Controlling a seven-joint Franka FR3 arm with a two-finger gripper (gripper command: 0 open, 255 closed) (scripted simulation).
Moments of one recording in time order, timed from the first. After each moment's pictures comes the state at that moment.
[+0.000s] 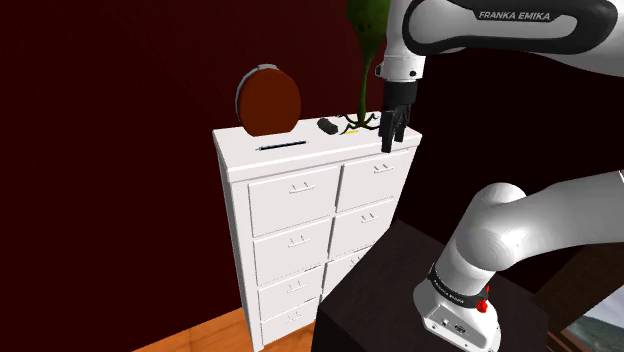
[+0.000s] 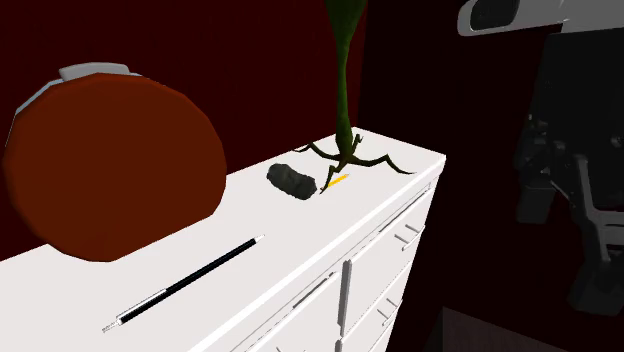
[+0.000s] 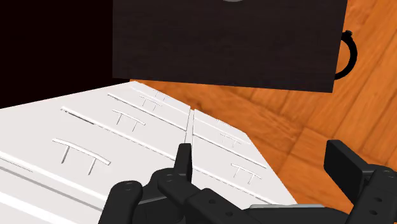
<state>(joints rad) 0.00 -0.79 -0.05 -2.41 -0.02 1.47 -0.15</state>
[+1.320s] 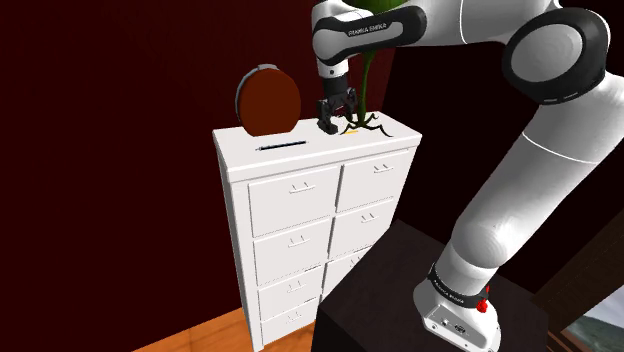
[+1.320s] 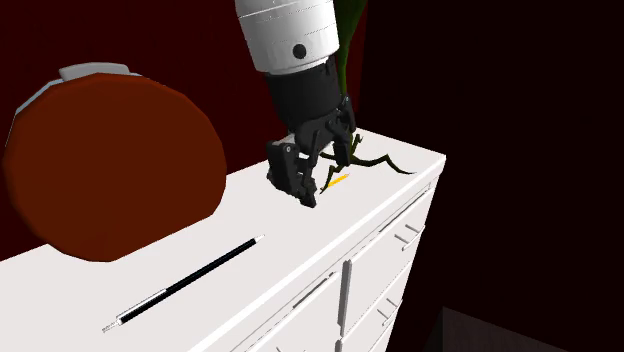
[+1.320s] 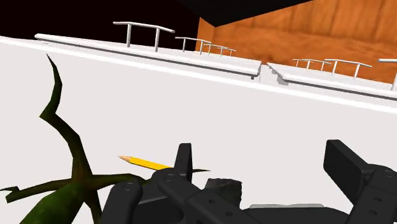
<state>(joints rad) -0.10 -0.08 0.01 -1.90 -0.20 1.66 0.15</state>
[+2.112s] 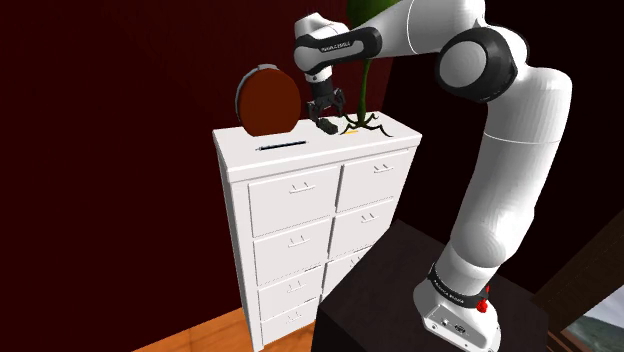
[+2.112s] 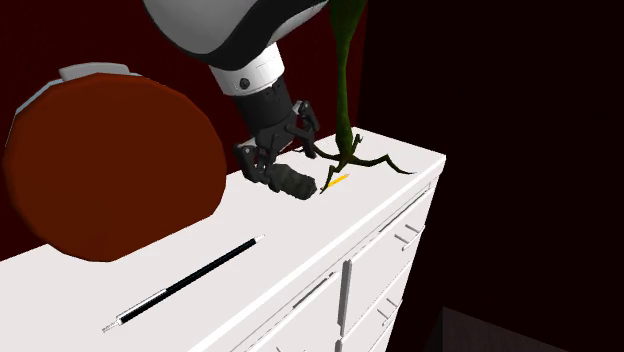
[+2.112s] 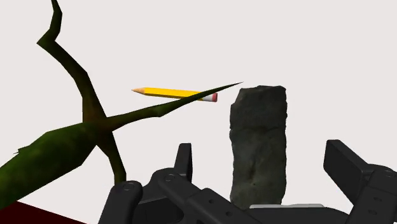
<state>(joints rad) -0.11 0.21 -0.01 -1.62 -0.29 1.67 0.26</state>
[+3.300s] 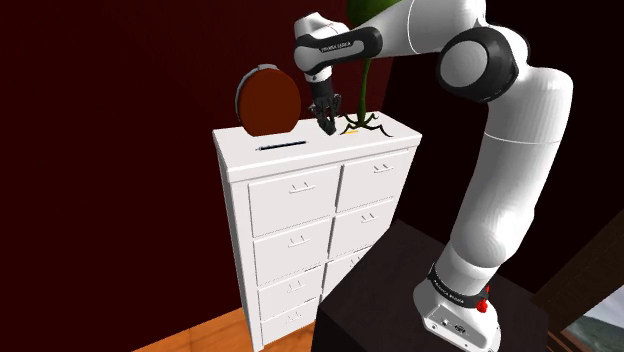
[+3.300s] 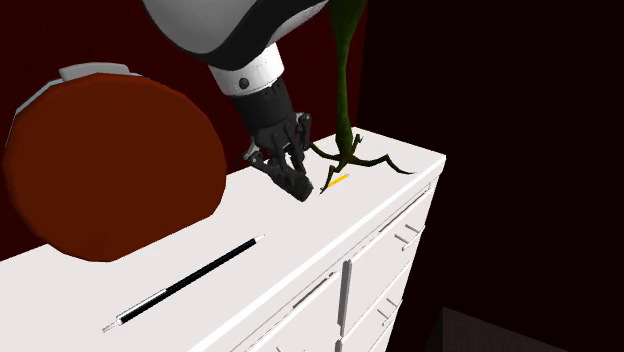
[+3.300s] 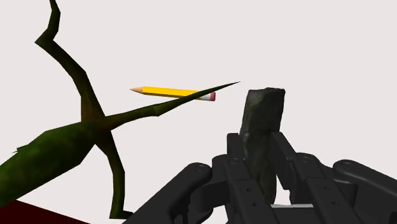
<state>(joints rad) -0.11 0.21 -0.01 -1.62 -0.29 1.67 0.26</state>
